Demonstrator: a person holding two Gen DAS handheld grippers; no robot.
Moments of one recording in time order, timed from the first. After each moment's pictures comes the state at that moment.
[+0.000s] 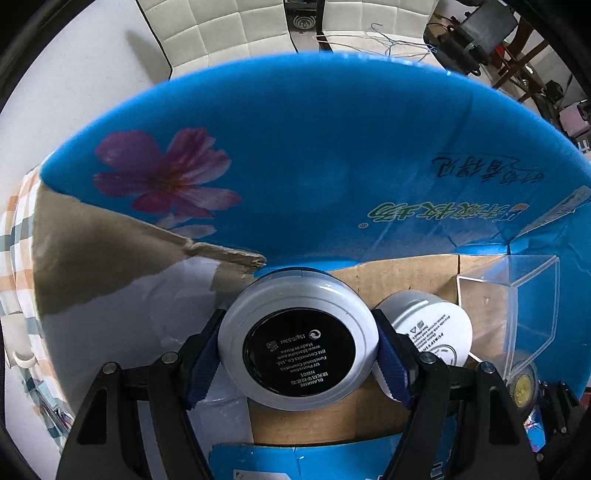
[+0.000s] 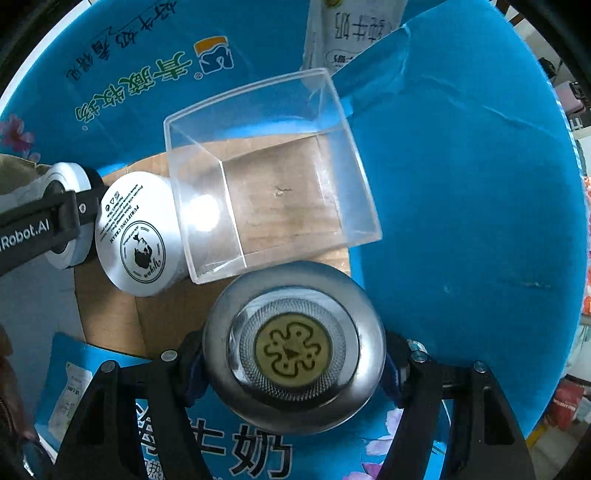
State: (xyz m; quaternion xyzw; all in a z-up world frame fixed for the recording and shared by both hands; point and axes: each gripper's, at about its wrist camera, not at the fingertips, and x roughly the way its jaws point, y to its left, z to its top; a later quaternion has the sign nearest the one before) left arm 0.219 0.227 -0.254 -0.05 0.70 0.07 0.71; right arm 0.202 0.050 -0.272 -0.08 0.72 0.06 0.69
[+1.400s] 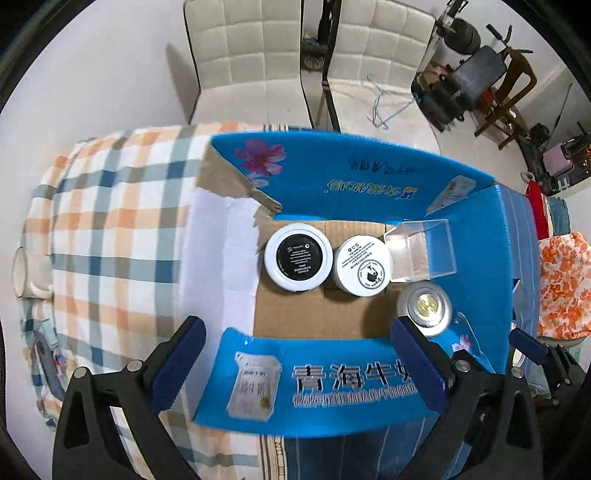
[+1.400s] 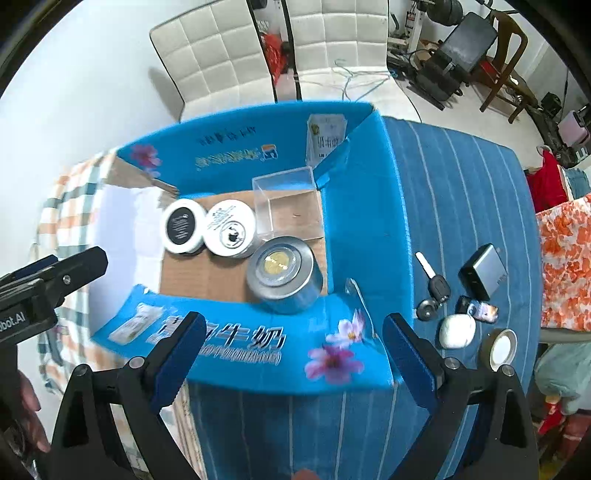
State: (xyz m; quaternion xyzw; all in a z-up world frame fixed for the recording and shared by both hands) left arm 0.137 0.221 -0.130 -0.11 0.63 0.09 0.76; right arm 0.128 0.016 -0.115 -0.05 0.63 0.13 0.77
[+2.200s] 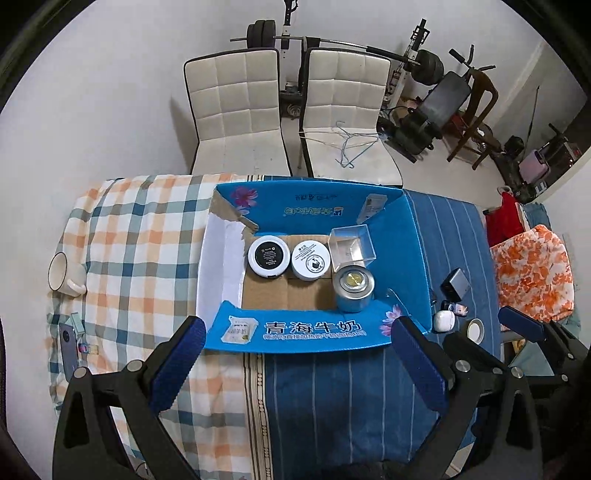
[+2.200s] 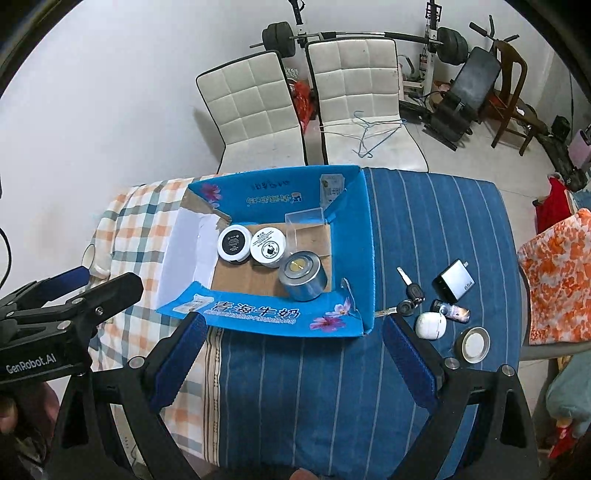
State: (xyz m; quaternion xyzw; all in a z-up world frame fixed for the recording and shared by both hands) left arm 0.061 0.156 -0.009 -0.09 0.56 0.07 0.82; right arm 0.066 -0.037 0.007 -0.02 0.56 0.20 0.80
